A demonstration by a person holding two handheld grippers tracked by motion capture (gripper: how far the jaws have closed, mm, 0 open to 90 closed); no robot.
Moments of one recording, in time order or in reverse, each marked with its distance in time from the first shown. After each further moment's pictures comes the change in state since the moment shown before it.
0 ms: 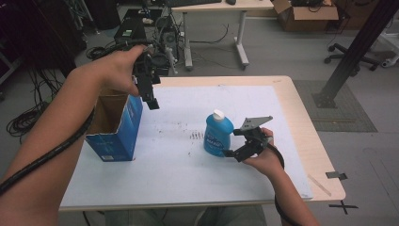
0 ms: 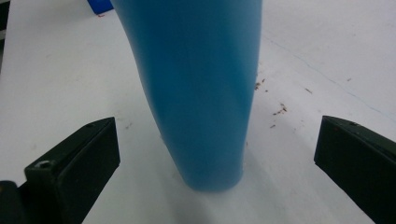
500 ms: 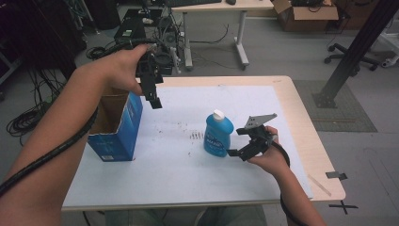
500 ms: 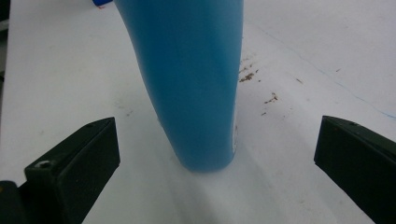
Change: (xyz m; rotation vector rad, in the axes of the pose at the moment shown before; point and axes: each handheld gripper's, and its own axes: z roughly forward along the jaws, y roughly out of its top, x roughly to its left) left arm 0.001 0.010 0.001 0.007 -0.004 0.010; right arm -0.005 0.001 -0.014 0.048 -0.002 0.000
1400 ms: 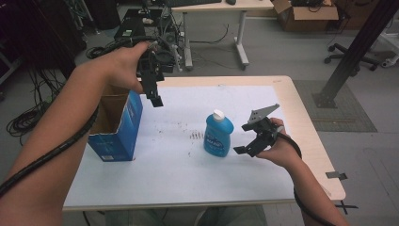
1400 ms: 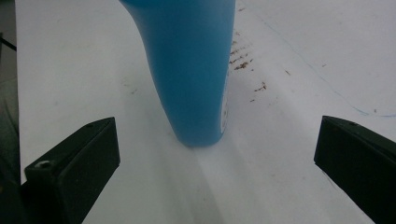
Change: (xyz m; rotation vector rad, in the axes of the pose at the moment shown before) left arm -0.001 0.005 -0.006 0.000 0.013 0.003; right arm -0.006 0.021 -0.025 0.112 0.021 -0.062
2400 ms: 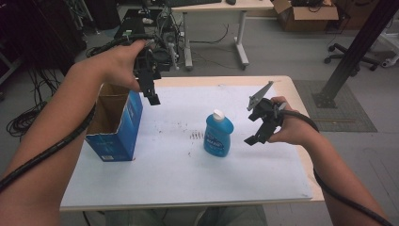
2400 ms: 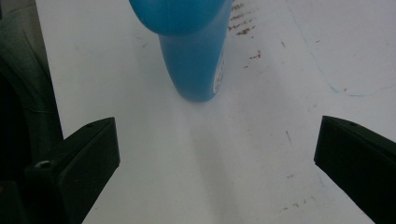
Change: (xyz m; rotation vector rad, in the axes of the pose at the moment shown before) left arm 0.004 -0.006 -0.004 -0.008 0.008 -0.012; right arm -0.011 0.052 -0.037 0.314 0.052 -0.109
